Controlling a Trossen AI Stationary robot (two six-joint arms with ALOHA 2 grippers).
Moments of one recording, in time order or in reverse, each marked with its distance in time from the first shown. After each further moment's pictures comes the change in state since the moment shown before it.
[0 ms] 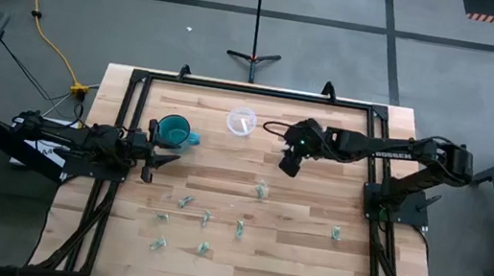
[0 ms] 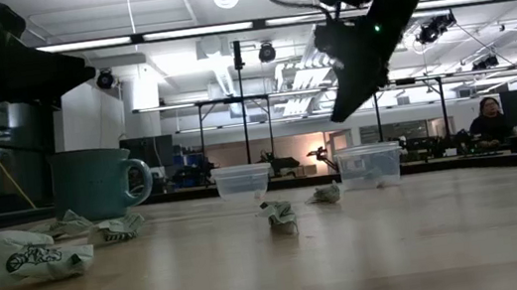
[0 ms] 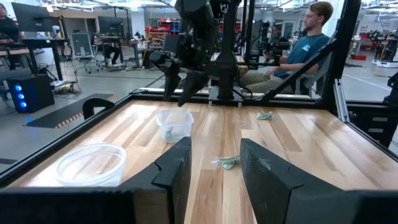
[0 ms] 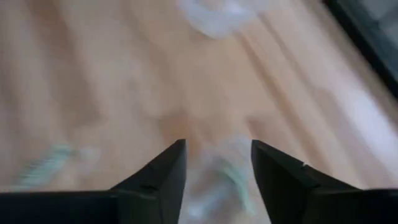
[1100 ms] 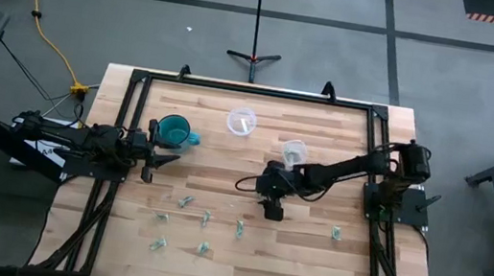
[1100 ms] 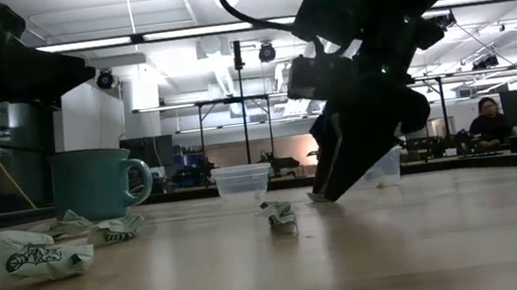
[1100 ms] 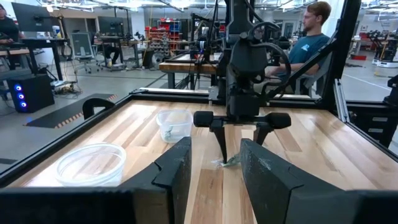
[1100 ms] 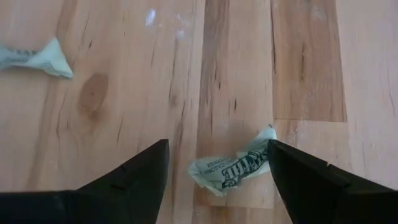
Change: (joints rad) left arm 0.000 0.000 0.000 0.000 0.000 0.000; right arm 0.274 0.367 0.001 0.303 -0.179 -0.097
